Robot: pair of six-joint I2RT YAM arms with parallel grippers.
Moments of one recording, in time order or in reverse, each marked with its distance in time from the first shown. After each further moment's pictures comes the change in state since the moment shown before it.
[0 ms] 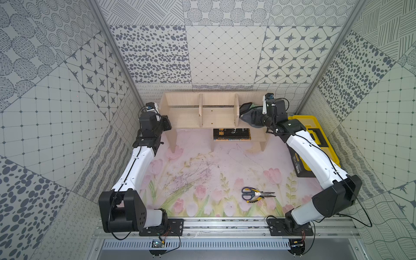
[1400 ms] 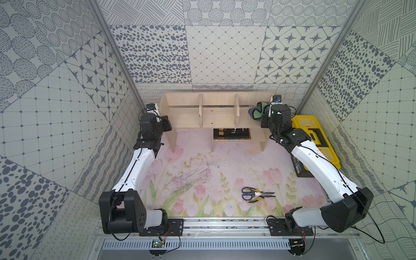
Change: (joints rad) left arm -0.003 -0.007 -0.046 0.077 0.011 0.024; right arm 0.010 -0.143 -0.156 0.193 0.283 -0.137
